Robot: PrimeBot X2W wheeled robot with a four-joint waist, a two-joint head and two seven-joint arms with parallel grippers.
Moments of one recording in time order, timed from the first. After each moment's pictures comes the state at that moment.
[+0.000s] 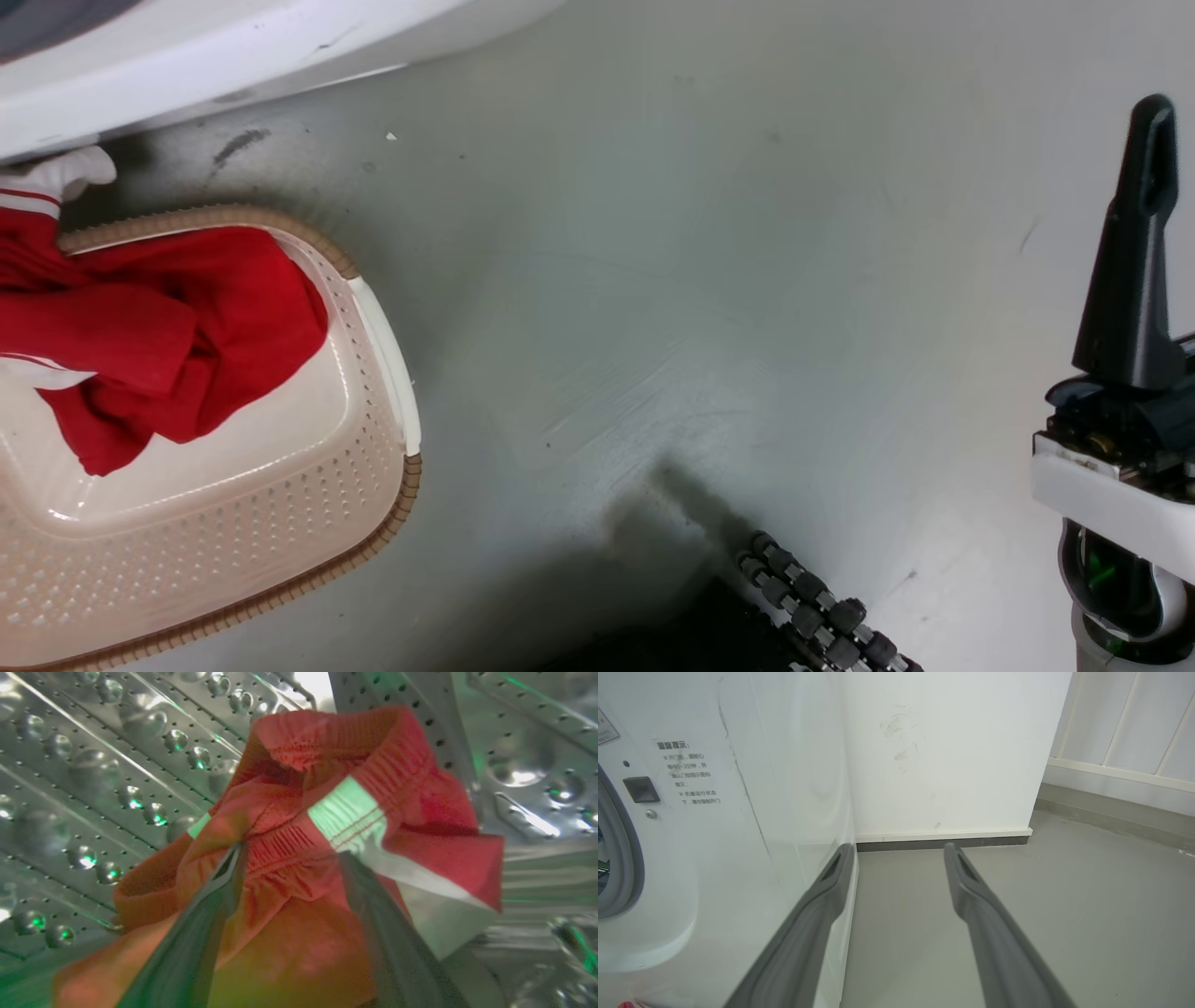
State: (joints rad) left arm -1.70 0.66 -0.34 0.86 -0.20 -0.13 0.95; right arm -0.27 -0.05 0.05 -0.45 0.31 0.13 -0.26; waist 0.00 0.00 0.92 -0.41
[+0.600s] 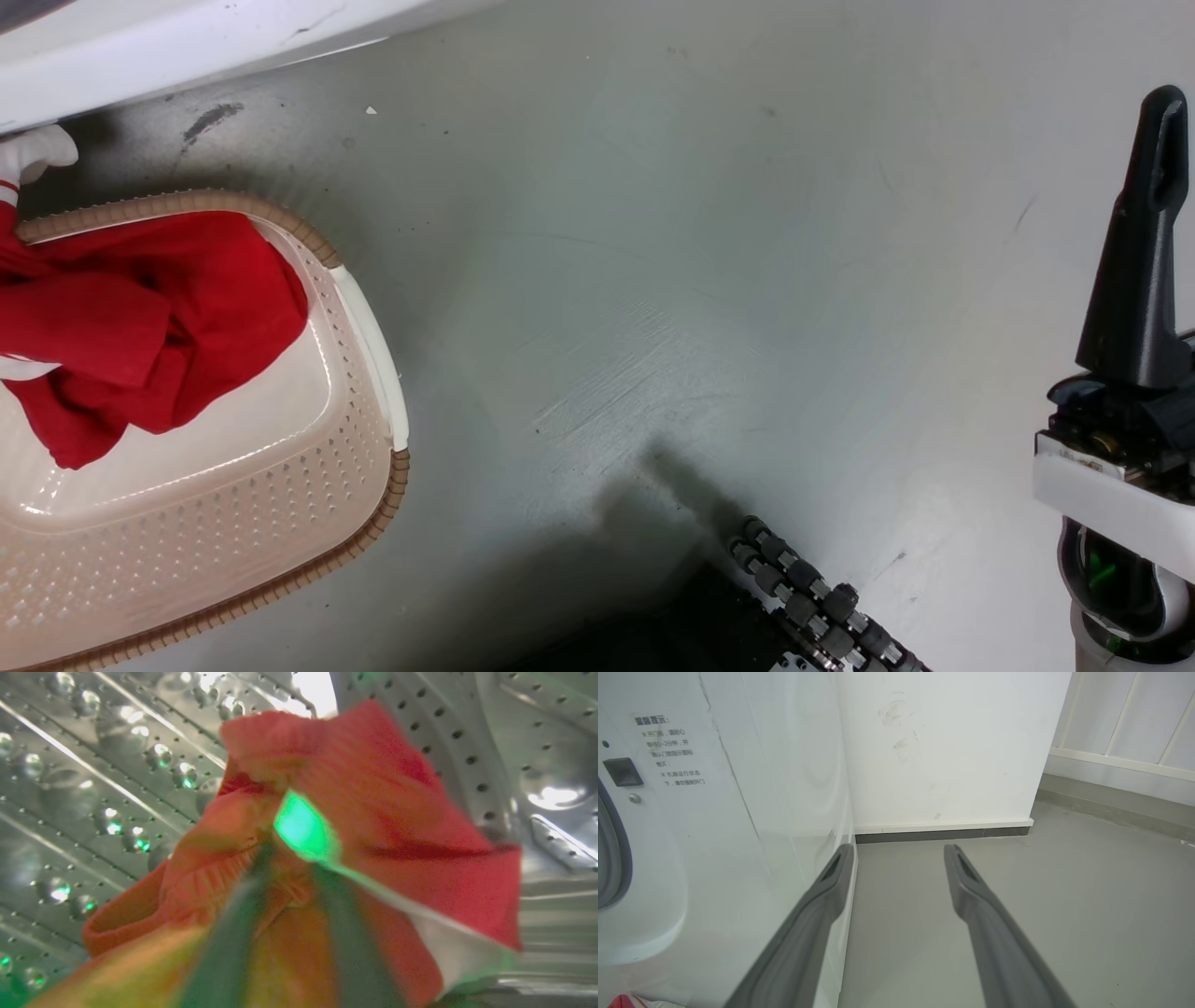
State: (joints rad) left arm -1.74 0.68 -0.38 0.86 -0.19 -0.13 0.90; right arm -0.29 -0.05 0.05 -0.46 0.33 0.13 -0.26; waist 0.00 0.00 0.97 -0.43
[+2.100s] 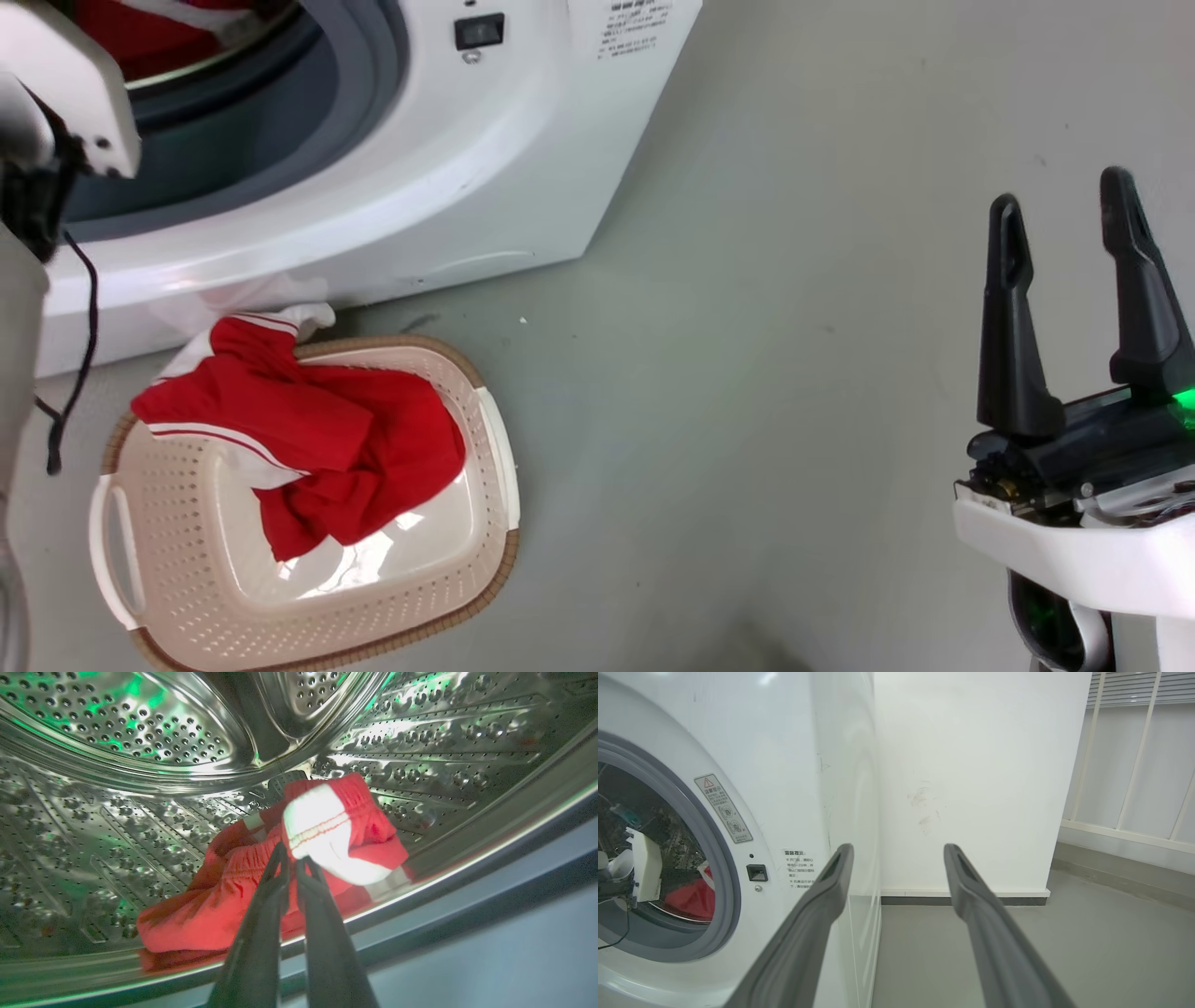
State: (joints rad) left arm -1.22 0.54 -0.49 1.00 -0.46 -0.11 0.01; right arm -0.18 -0.05 0.08 -0.37 0.17 0.13 -0.26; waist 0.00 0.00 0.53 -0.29
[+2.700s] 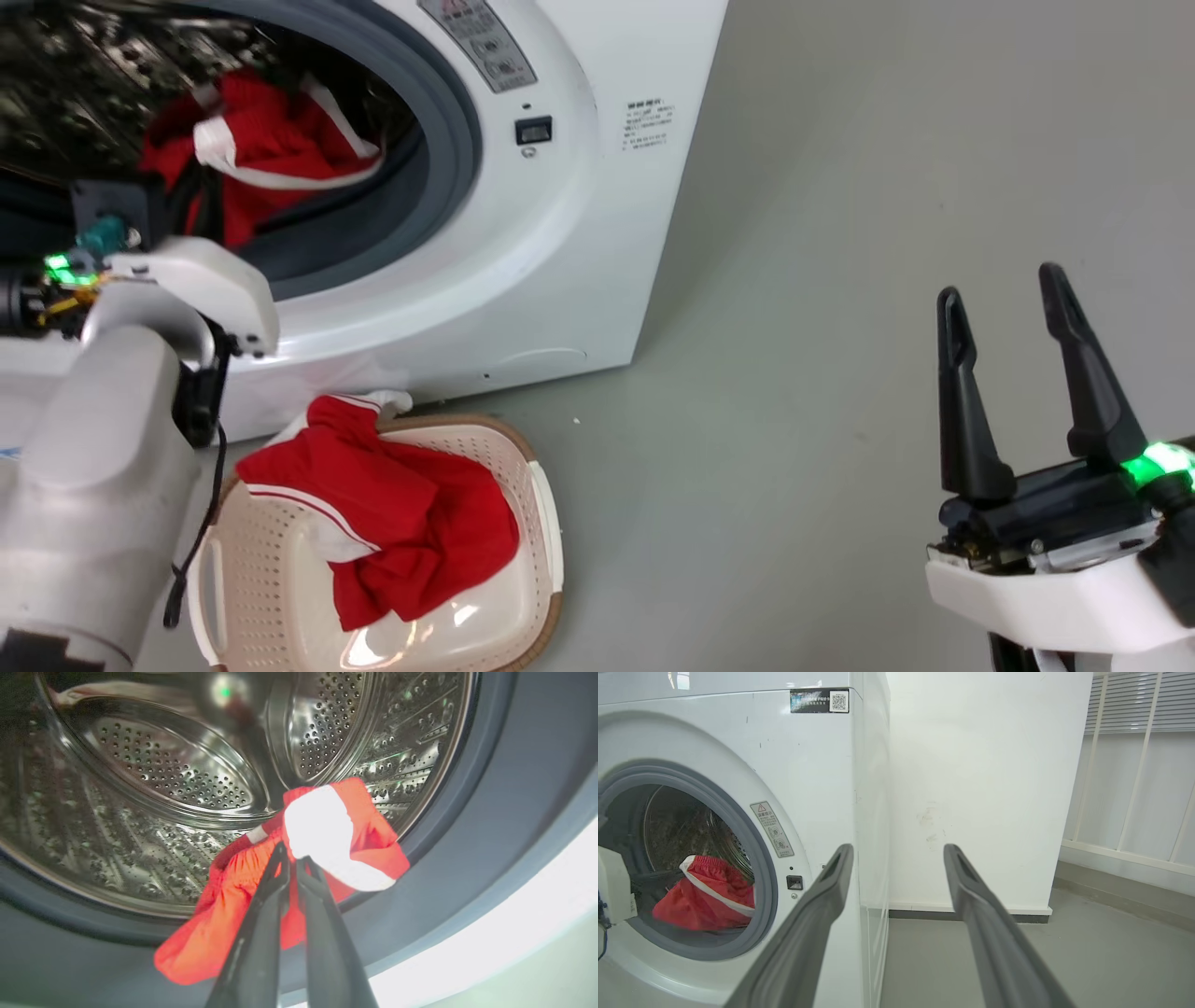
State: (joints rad) left arm -0.86 0.46 -0.46 0.85 -0.49 0.03 -0.26; right arm -0.06 -0.05 0.09 -0.33 0.09 0.13 -0.26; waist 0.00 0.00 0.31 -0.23
